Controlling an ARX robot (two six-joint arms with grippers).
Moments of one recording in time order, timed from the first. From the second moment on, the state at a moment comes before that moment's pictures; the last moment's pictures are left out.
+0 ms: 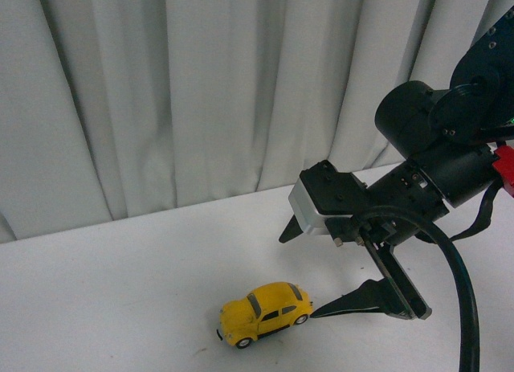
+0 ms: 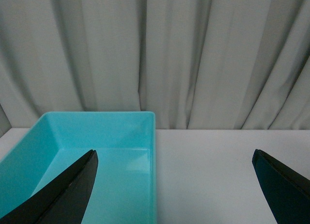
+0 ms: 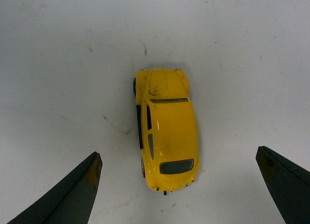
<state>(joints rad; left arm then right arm) 0.00 0.00 0.01 0.00 0.00 0.00 -0.09 1.96 1.04 -0.42 -0.78 -1.60</state>
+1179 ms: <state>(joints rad) 0.00 0.00 0.01 0.00 0.00 0.00 0.05 2.23 1.32 -0.56 -0.60 -1.71</state>
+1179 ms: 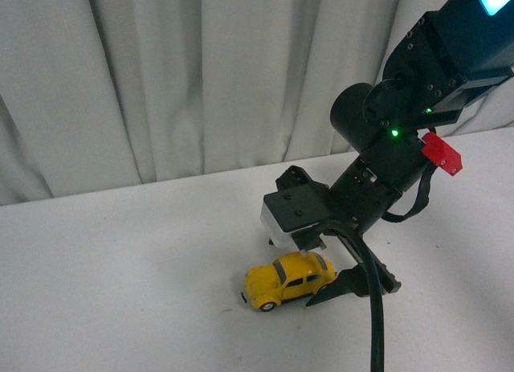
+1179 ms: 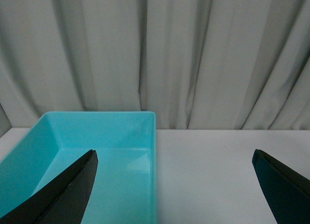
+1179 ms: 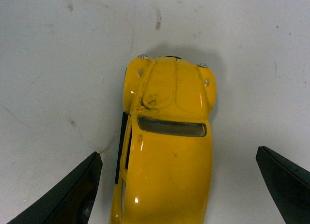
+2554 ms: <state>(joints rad) 0.00 0.00 0.01 0.00 0.00 0.00 0.05 2.23 1.29 -0.51 -0.58 -1.57</state>
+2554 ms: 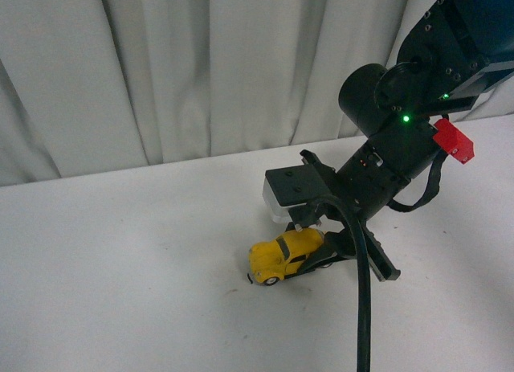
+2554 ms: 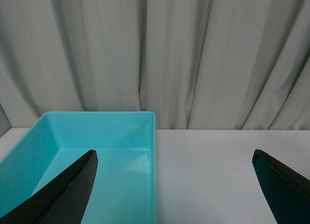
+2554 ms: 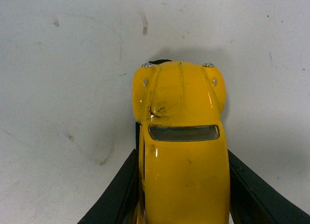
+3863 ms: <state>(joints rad) 0.00 0.00 0.01 0.00 0.00 0.00 -0.17 2.21 1.17 -0.50 -0.67 -1.71</state>
